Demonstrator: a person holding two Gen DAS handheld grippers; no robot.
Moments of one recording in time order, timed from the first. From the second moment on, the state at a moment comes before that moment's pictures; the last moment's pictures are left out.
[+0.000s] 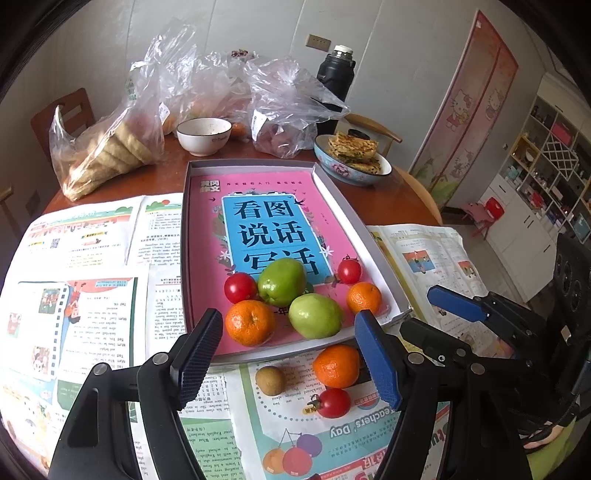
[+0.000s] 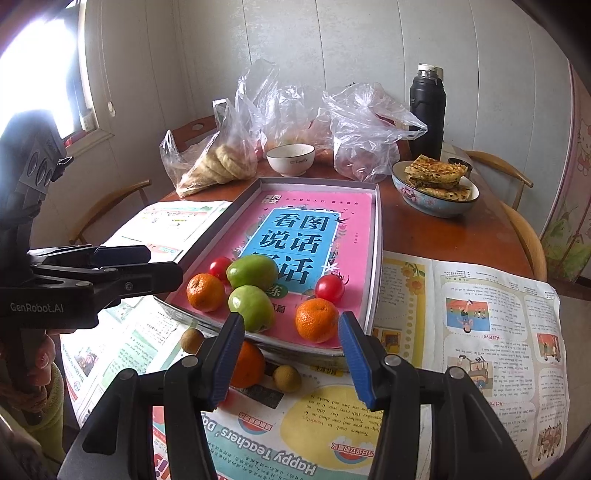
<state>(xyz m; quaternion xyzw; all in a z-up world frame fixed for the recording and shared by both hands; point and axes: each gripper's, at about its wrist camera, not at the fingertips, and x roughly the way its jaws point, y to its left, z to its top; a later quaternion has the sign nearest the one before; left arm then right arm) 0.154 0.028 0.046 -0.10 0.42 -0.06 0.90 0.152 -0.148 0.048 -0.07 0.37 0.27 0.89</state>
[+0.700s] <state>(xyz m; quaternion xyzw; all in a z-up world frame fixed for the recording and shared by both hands) 0.132 0.017 0.048 -0.09 0.42 -0.07 0.90 0.136 -0.152 0.050 -0.07 0.37 0.27 0.89</state>
